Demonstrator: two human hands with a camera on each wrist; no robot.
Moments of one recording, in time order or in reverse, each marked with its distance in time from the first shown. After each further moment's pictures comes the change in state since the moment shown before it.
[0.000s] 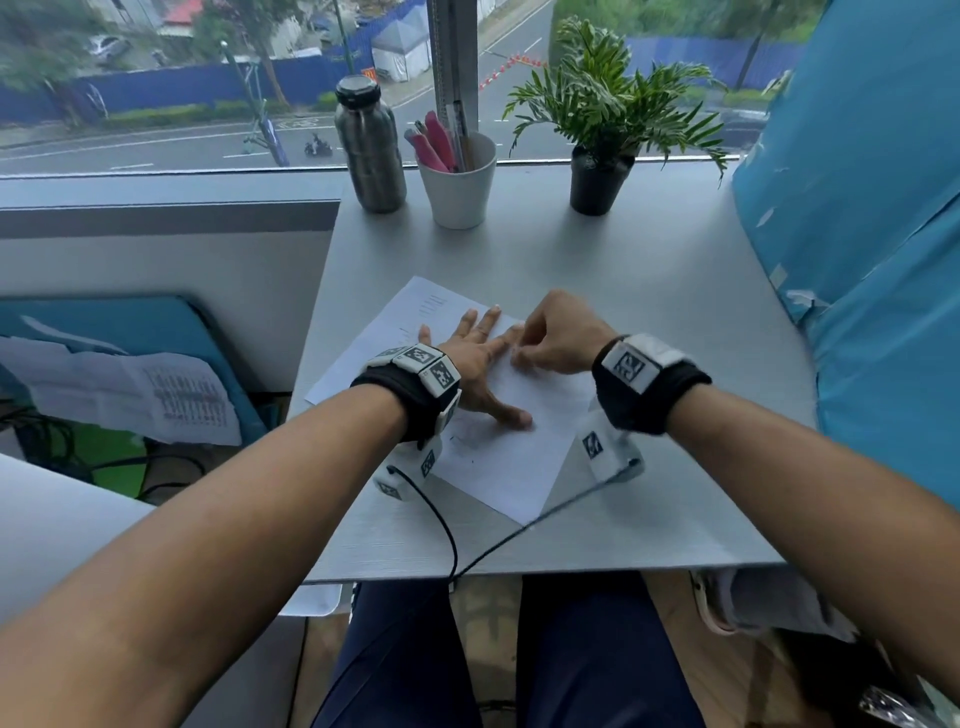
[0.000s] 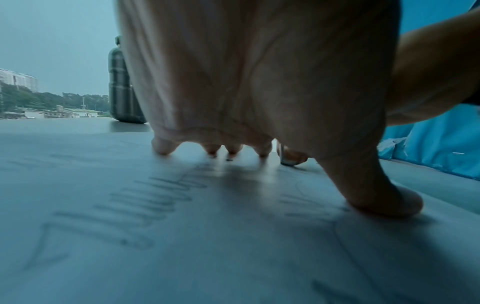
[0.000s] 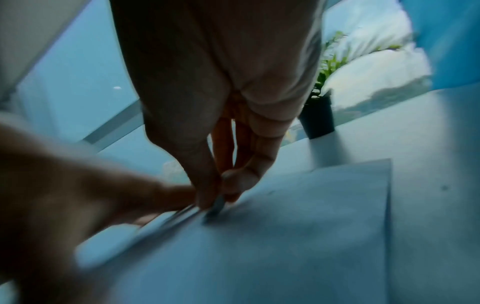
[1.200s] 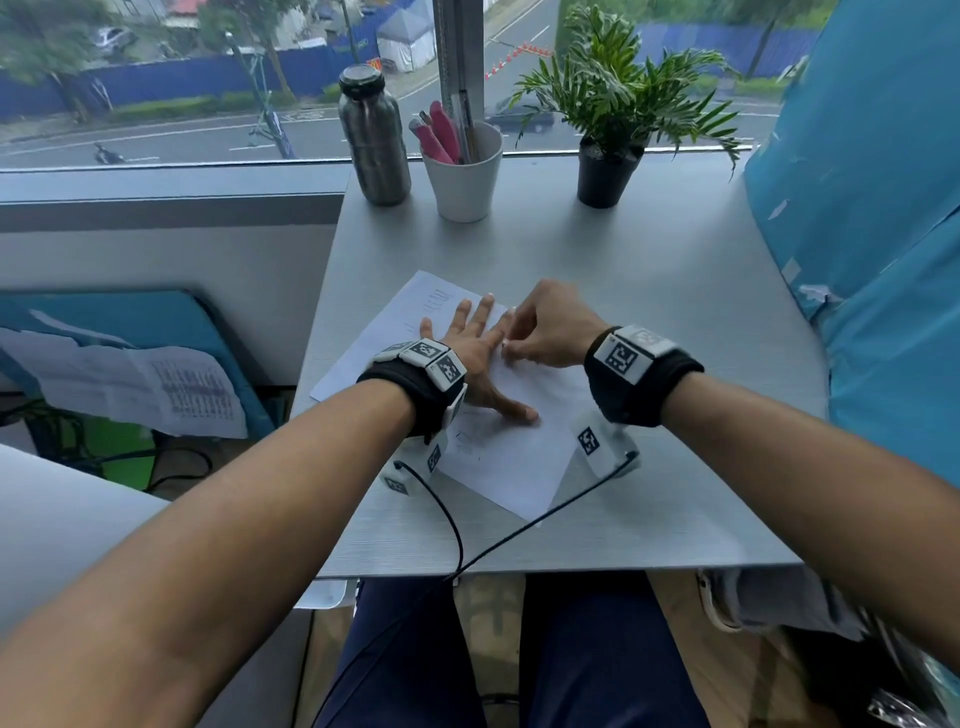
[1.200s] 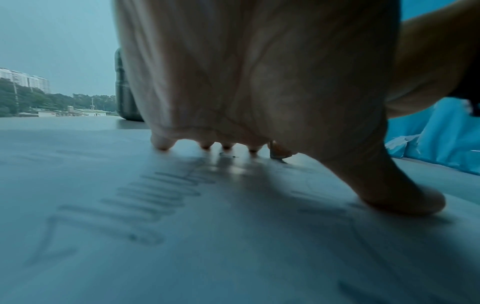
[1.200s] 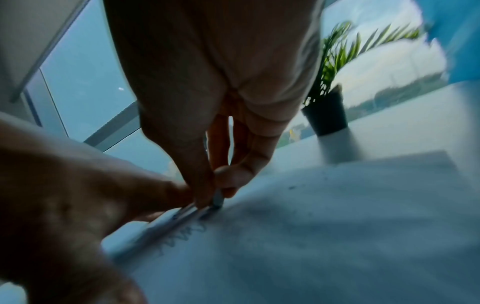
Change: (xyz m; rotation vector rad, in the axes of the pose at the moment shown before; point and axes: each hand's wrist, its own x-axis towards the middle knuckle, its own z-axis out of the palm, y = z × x) left_hand 0.001 -0.002 0.001 -0.014 0.023 -0.057; right_hand 0.016 -0.003 0.003 0.062 -0.018 -0.038
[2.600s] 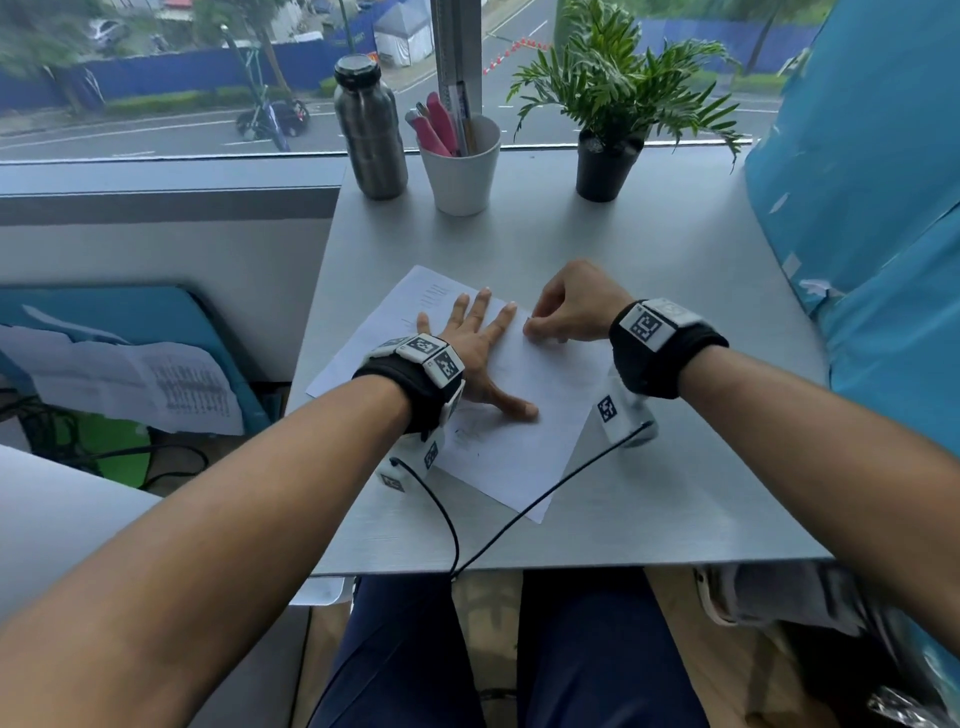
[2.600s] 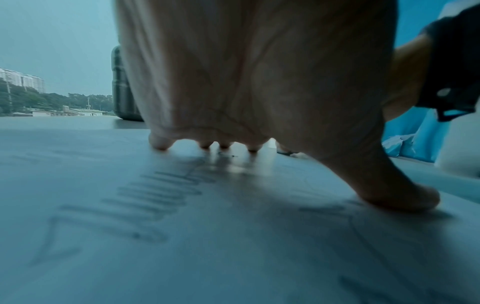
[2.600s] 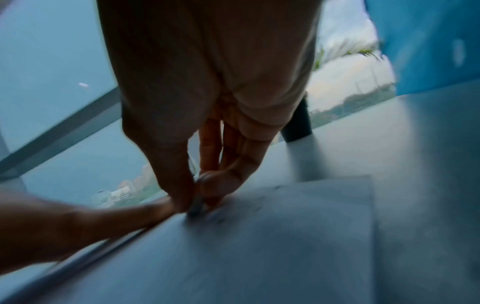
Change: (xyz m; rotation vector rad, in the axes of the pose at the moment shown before) left_hand -0.001 0.003 0.001 0.002 0.012 -0.003; right_hand 0.003 0.020 -0.015 0.019 -0.022 0.051
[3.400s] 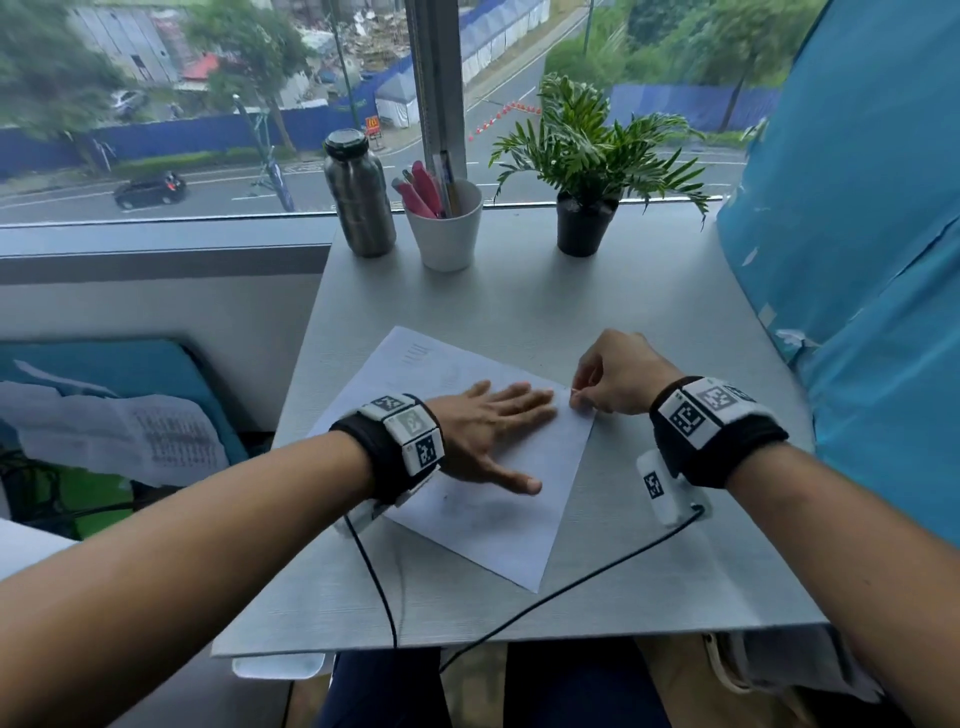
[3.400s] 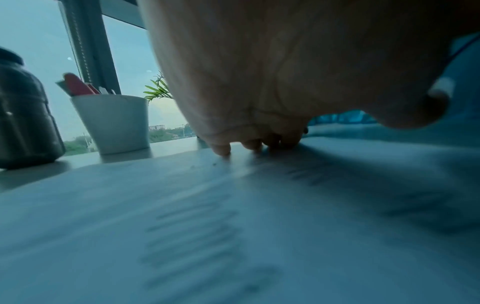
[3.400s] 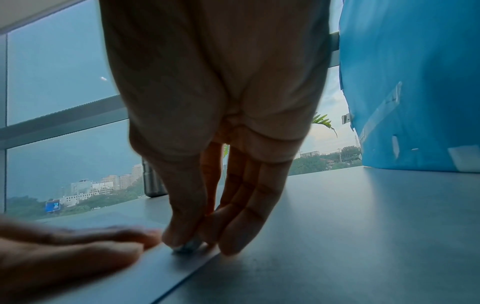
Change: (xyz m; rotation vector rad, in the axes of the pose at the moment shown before) left_hand -0.002 0.013 0.001 0.206 -0.039 0.524; right_hand -0.037 0.037 -0.026 -0.091 -0.003 0.125
